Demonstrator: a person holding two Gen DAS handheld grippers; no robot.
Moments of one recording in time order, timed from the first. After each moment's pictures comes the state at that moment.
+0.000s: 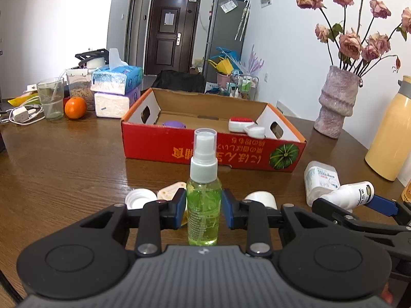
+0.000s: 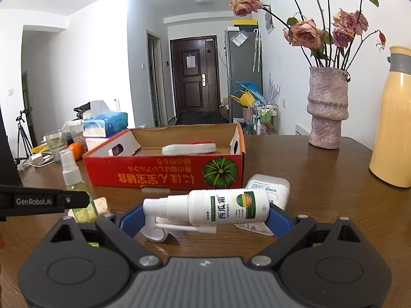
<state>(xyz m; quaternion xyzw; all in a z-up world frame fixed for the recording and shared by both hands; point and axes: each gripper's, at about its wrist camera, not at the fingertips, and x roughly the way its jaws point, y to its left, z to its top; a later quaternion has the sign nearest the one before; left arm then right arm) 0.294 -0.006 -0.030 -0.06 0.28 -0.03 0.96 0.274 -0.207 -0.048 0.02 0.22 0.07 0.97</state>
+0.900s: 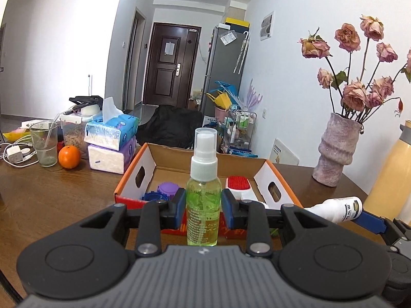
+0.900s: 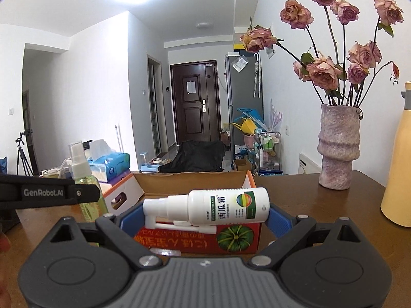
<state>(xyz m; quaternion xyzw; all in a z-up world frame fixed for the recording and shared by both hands) 0.345 -0.002 0.028 -0.07 0.20 -0.03 0.98 0.327 -0.186 0.000 0.03 0.16 0.07 0.98</state>
